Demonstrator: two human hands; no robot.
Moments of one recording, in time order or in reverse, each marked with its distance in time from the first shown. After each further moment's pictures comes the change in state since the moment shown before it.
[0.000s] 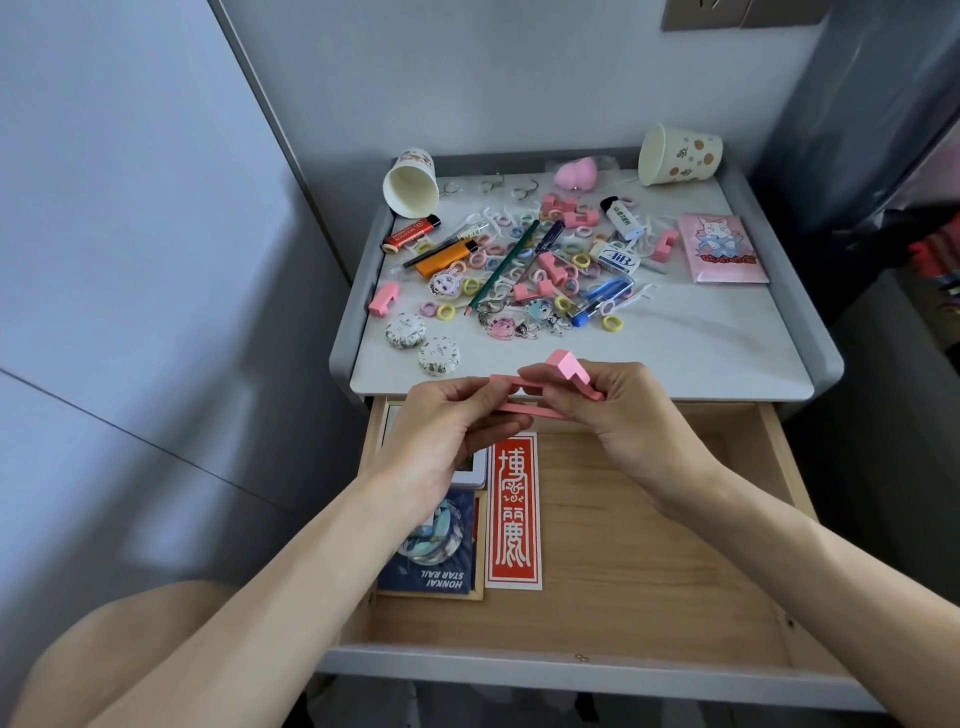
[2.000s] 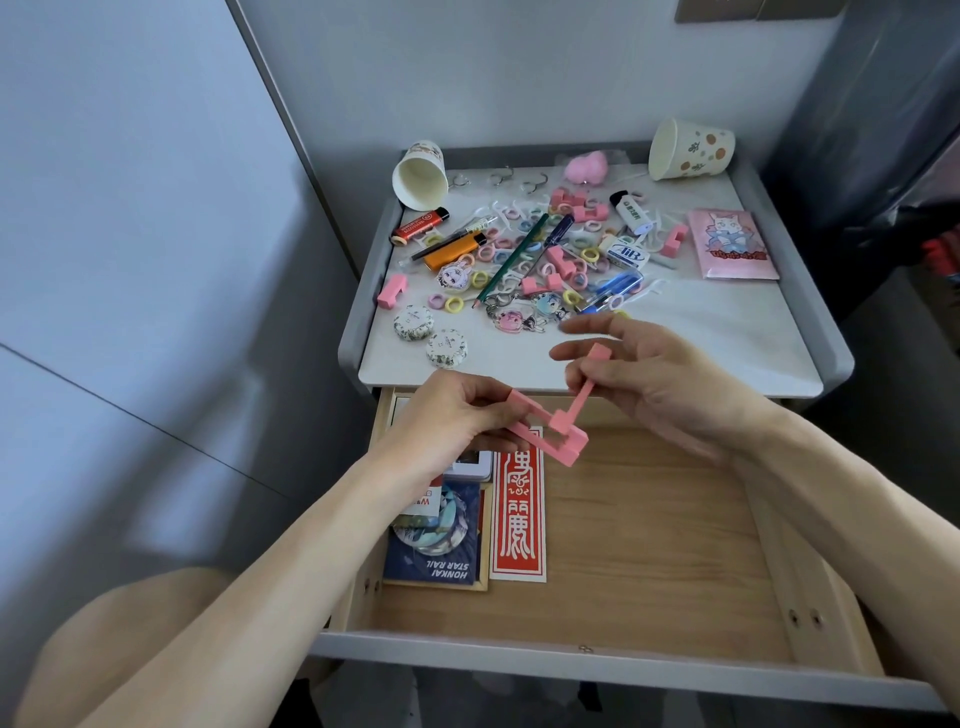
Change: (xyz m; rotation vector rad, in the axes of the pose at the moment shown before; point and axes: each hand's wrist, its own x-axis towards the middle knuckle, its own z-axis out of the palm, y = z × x) left_hand -0.001 0.004 -0.010 0.546 -0.157 0.087; right_hand 0.014 -0.020 -0.031 0.328 -0.217 0.164
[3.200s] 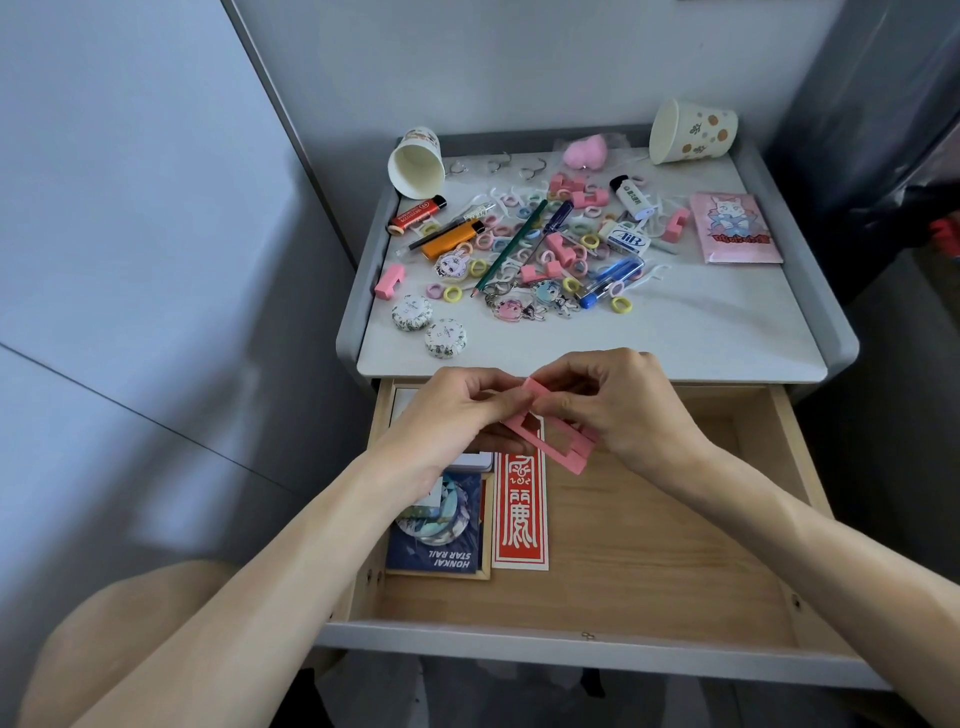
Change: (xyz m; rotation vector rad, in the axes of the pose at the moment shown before) left_hand -0.004 0.000 0.007 -0.100 0.023 -0.067; right_hand -0.001 0.033 0.023 -0.722 0.217 -0.198
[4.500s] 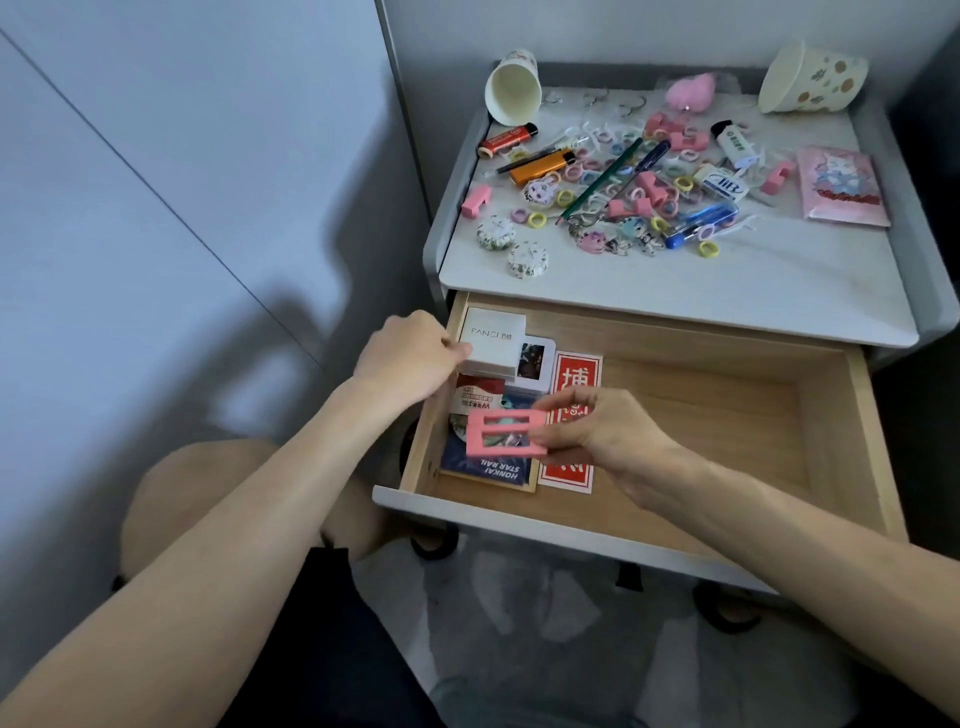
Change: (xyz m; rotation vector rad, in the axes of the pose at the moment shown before) left_hand -0.026 -0.048 -0.083 0.892 0.363 -0.137; right_hand -0.046 0.000 0.084 0.487 -0.220 0.648
